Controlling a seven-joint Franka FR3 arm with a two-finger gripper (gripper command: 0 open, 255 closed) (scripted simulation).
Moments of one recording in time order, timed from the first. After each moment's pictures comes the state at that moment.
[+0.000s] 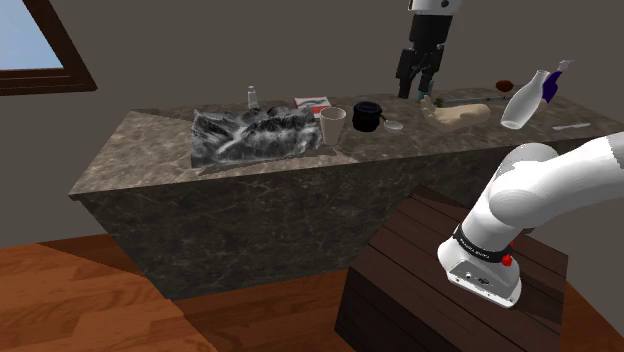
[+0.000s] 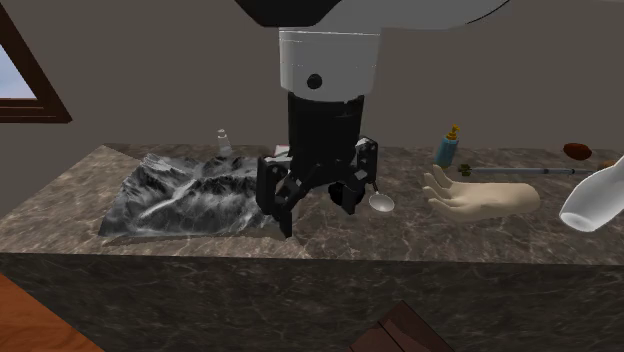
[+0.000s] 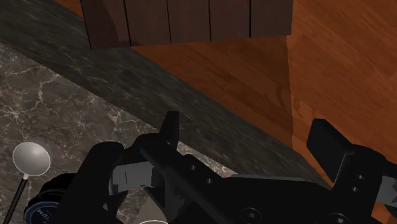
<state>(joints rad) 0.00 -0.75 -0.02 -2.27 0.09 1.44 0.11</state>
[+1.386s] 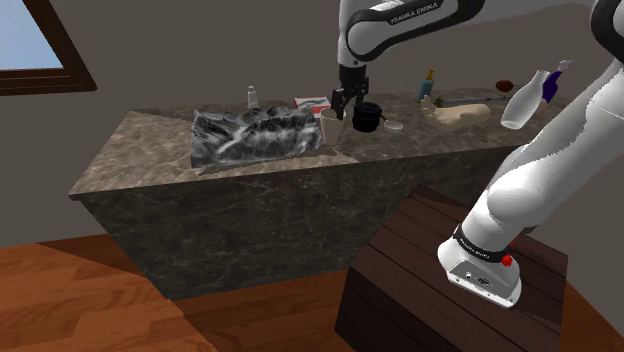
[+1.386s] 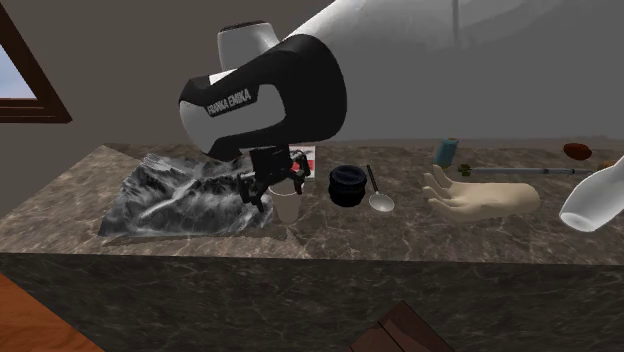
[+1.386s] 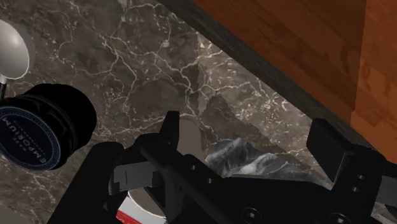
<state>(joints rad) -0.03 -0.19 0.01 -2.18 -0.09 1.99 0.09</state>
